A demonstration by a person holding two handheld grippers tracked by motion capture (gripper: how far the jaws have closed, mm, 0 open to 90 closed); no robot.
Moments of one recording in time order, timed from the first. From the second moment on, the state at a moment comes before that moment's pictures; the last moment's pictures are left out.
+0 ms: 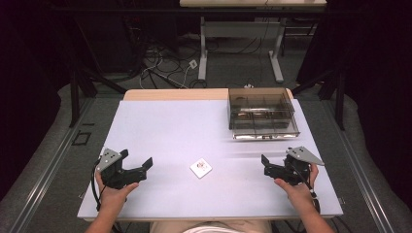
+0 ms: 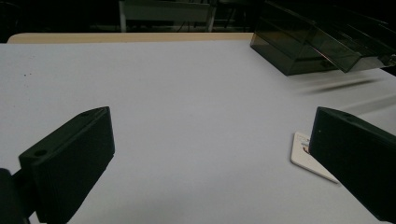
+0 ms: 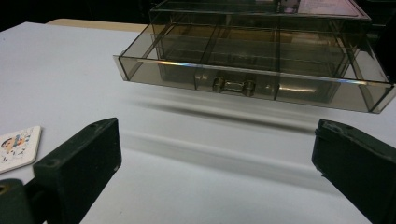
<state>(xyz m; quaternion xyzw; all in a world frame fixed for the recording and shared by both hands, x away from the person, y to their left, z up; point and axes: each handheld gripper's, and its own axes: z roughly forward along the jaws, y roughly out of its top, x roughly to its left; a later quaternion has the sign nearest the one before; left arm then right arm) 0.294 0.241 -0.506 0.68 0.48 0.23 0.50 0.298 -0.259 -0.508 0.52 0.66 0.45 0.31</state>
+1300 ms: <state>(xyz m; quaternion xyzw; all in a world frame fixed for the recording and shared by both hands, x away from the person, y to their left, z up) 0.291 0.239 -0.508 0.67 0.49 0.24 0.51 0.311 -0.190 -0.493 0.43 0.74 0.46 0.26</state>
